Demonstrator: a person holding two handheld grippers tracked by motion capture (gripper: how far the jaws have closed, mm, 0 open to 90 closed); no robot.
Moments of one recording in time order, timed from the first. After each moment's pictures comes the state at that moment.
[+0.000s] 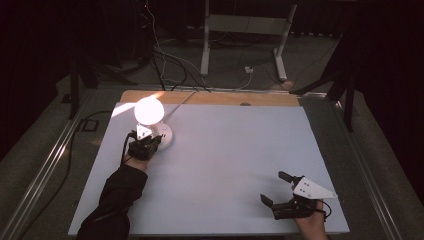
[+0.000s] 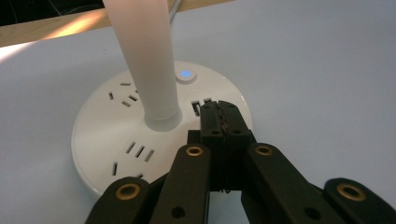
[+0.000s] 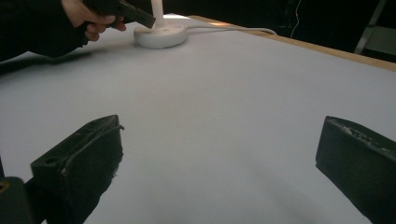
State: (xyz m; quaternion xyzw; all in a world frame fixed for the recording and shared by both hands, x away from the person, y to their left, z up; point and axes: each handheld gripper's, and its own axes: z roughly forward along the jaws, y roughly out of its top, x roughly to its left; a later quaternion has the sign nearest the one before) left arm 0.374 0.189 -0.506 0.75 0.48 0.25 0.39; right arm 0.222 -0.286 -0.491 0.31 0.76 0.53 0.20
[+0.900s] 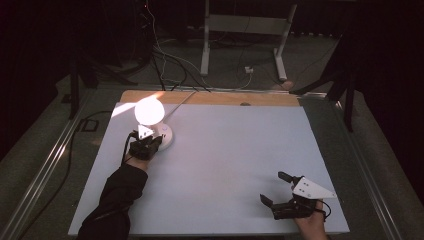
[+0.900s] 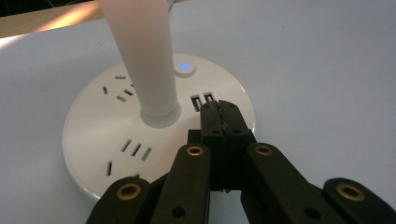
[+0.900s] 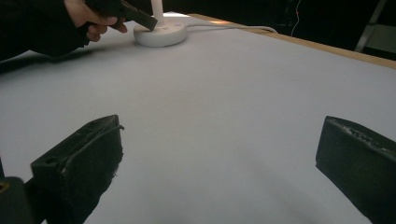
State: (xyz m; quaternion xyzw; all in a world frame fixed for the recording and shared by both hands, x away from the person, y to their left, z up) left arm 0.378 0.187 -0.510 0.76 0.48 0.24 0.38; right arm 0.222 -0.285 -0.491 0.31 0.76 0.53 0.20
